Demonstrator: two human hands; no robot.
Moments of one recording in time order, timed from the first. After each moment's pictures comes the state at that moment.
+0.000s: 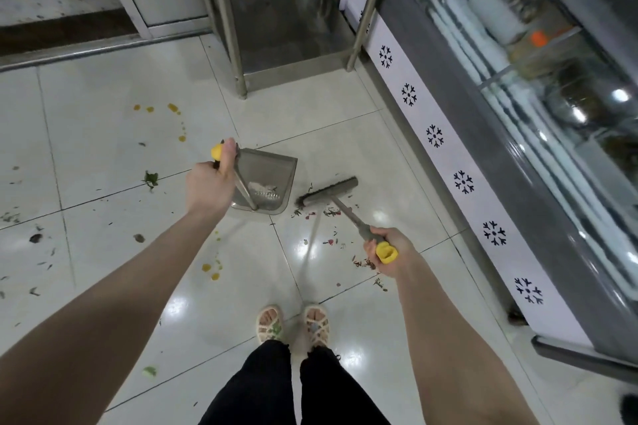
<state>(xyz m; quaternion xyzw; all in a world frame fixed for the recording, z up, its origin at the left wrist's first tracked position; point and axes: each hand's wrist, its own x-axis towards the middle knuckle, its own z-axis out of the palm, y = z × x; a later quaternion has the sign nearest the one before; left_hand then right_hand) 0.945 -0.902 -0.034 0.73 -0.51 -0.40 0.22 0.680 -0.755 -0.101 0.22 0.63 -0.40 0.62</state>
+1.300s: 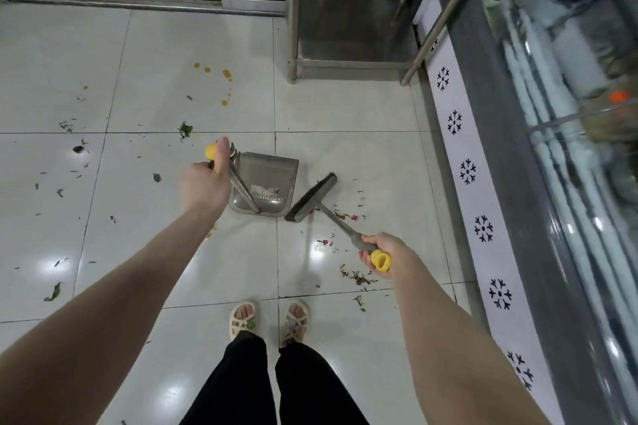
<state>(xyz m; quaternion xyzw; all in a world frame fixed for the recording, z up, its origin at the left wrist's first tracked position) 0.889 -0.806 -0.056 0.80 -0.35 -0.39 0.31 0.585 -0.762 -0.133 -0.02 0.74 -0.11 0.67</state>
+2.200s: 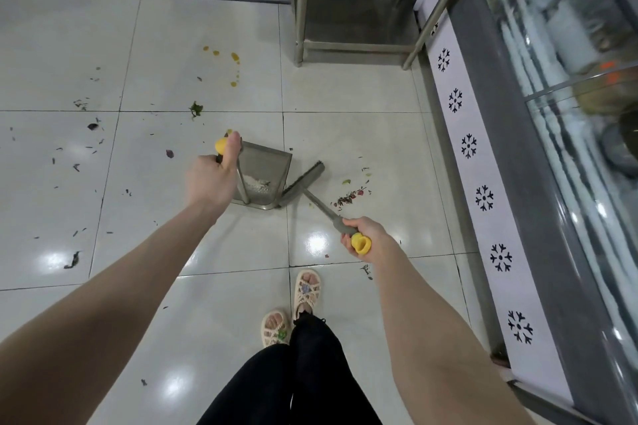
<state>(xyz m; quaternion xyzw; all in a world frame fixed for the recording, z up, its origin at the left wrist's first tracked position) 0.927 -0.672 -0.046 0.77 -0.40 -0.39 0.29 0.663 -0.643 -0.135 -0.03 0.71 -0.19 0.68</state>
